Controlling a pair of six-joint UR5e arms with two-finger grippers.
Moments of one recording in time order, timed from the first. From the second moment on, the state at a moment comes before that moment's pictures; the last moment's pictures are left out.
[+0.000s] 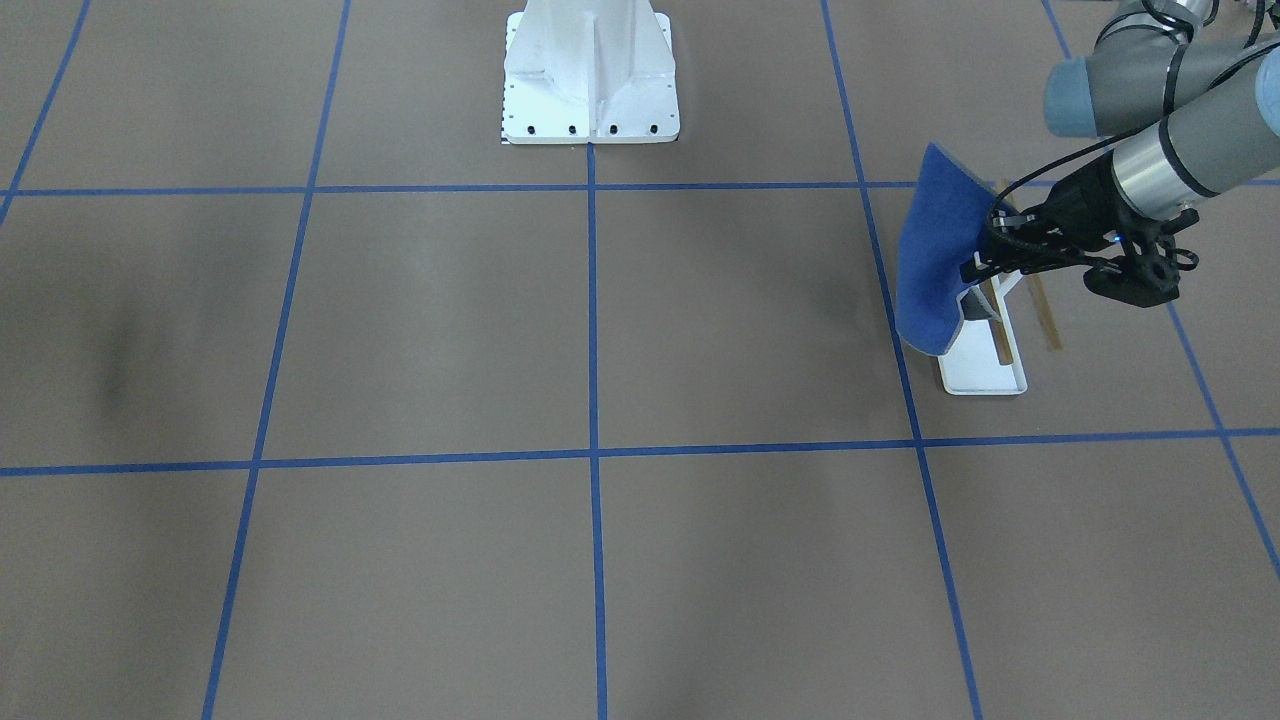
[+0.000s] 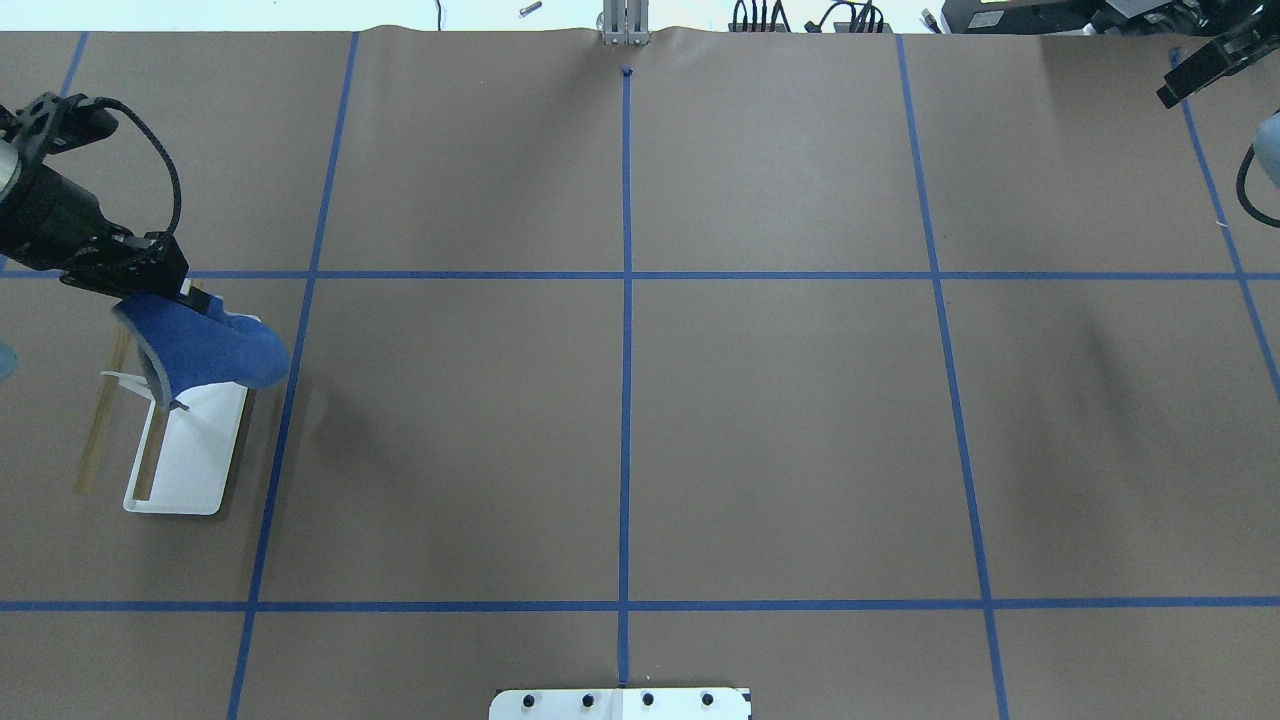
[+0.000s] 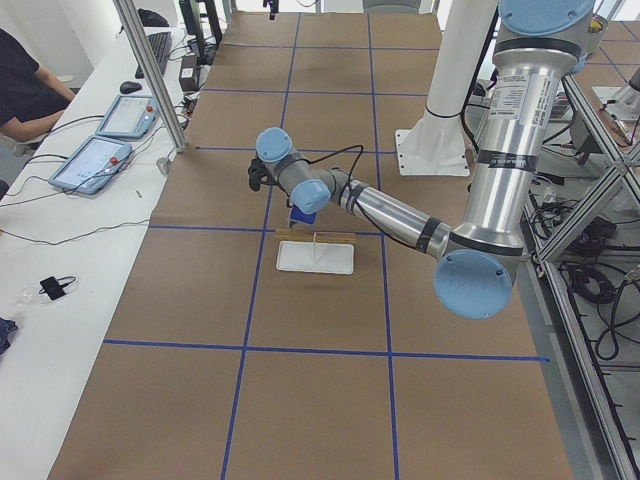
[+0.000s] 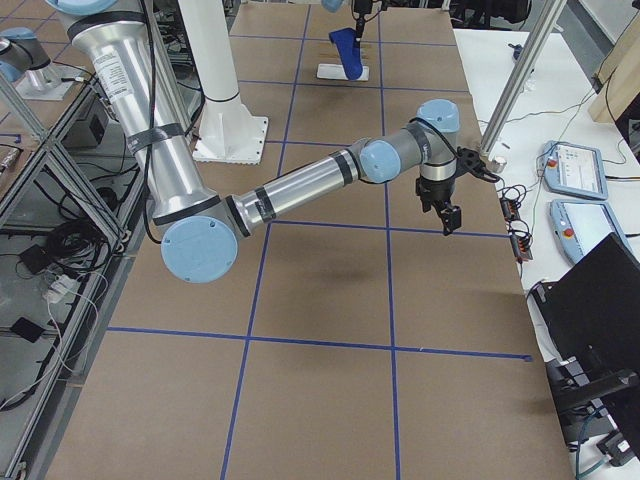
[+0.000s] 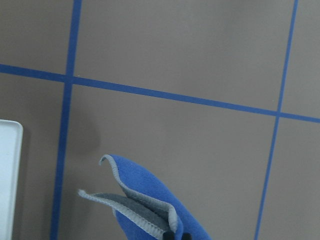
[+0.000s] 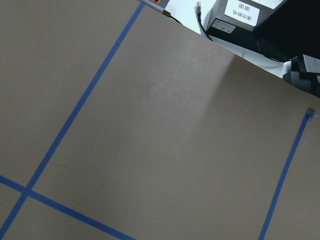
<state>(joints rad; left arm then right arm) -1.08 -1.71 -1.80 -1.96 -2.57 -0.81 1.33 -1.20 1.65 -1.57 2.15 0.00</state>
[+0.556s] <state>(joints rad) -1.13 -1.59 -1.79 -1.96 -2.56 -0.52 1.34 -1.20 1.64 -1.60 2.16 -0.03</state>
